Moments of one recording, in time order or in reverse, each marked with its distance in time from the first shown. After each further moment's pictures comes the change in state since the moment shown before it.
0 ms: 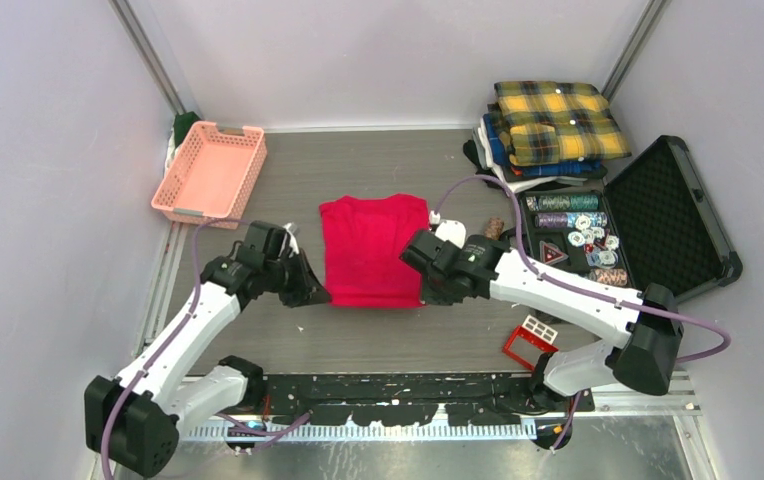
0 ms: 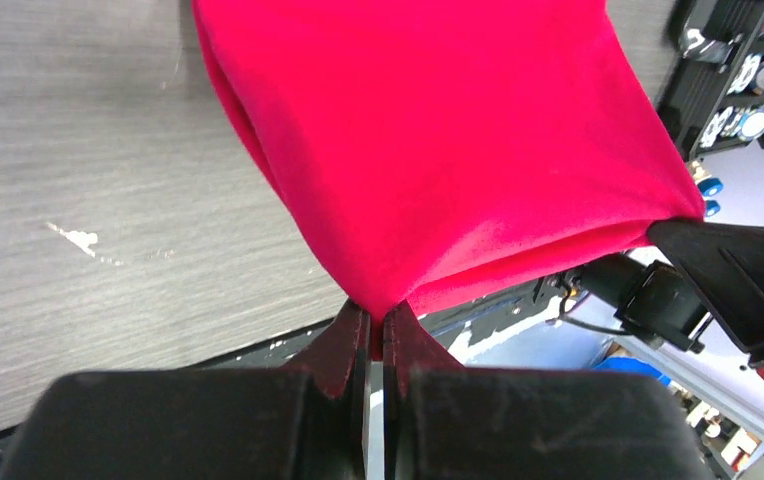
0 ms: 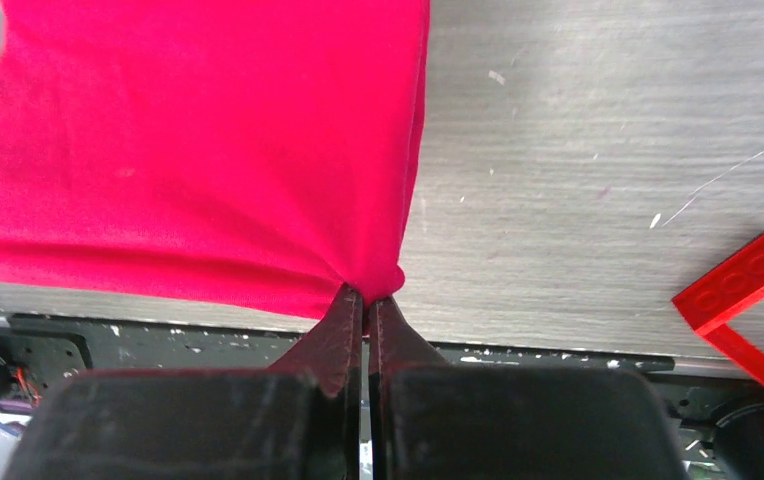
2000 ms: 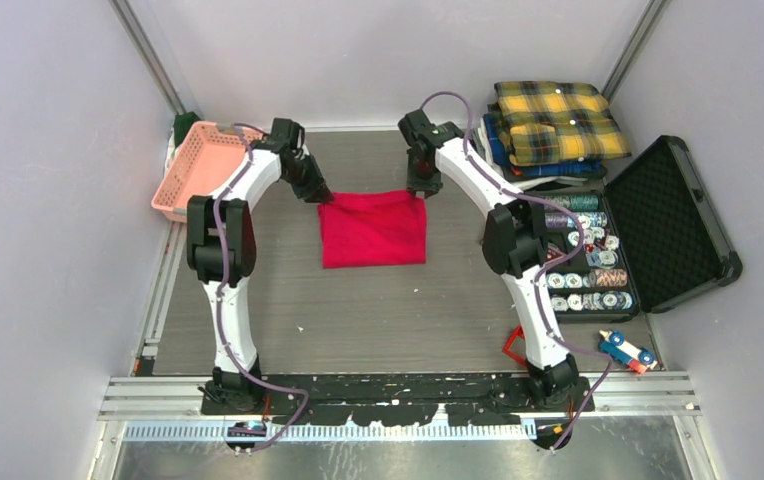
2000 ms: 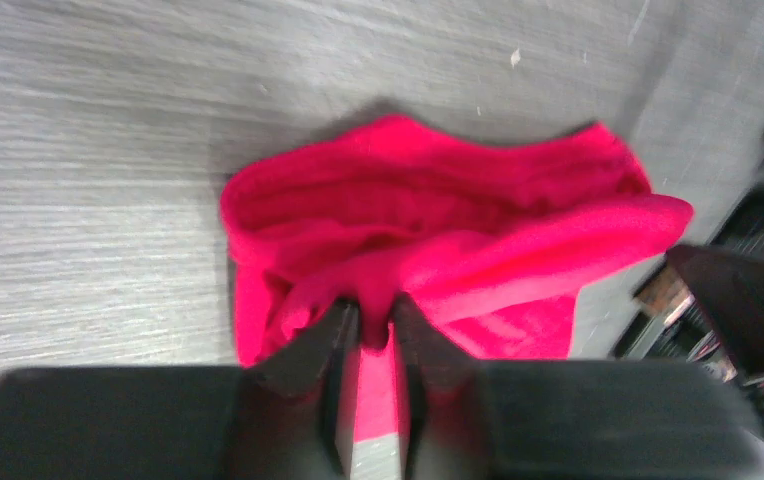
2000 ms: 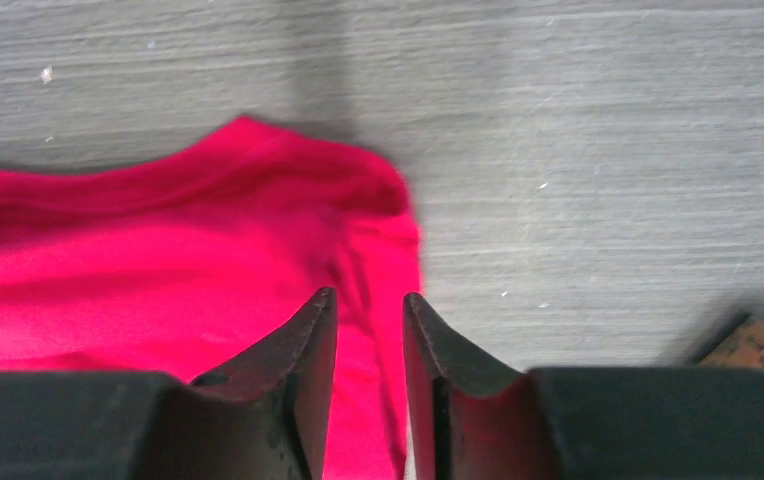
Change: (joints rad) left arm 0.222 1.142 1.012 0.020 -0.040 0.150; right arm -0.531 1.000 1.119 -0.069 -0.113 -0.534
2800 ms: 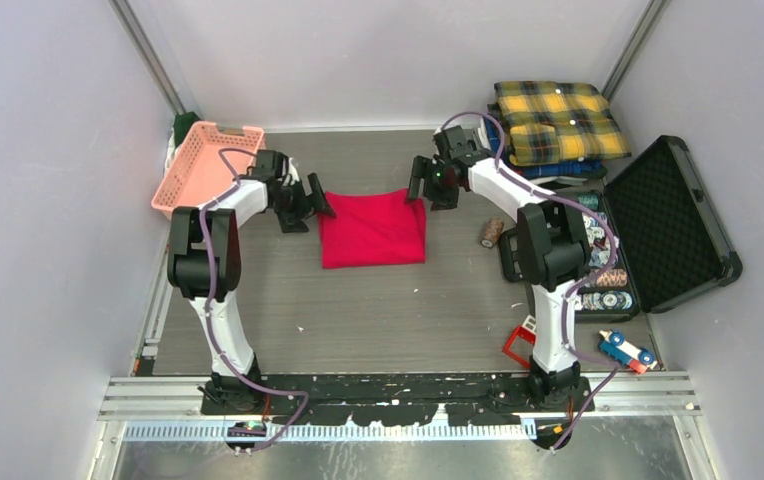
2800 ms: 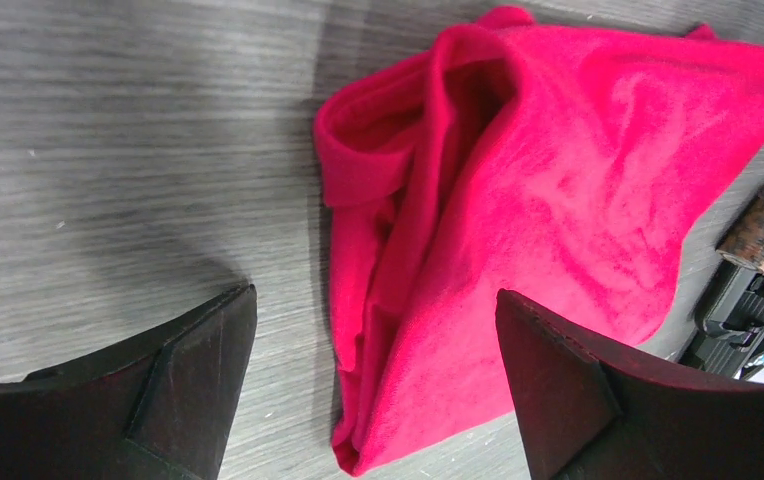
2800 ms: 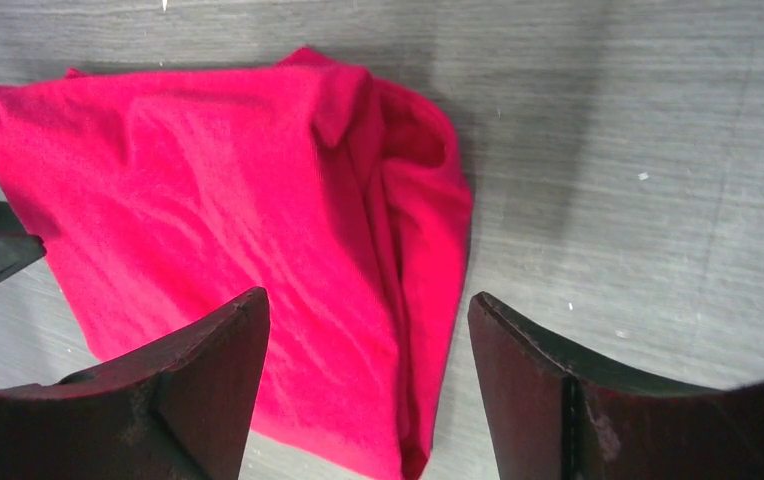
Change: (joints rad) left arm 0.066 -0.137 -0.393 0.281 0.075 0.137; right arm -0.111 -0.283 -0.593 0.491 -0.364 -0.009
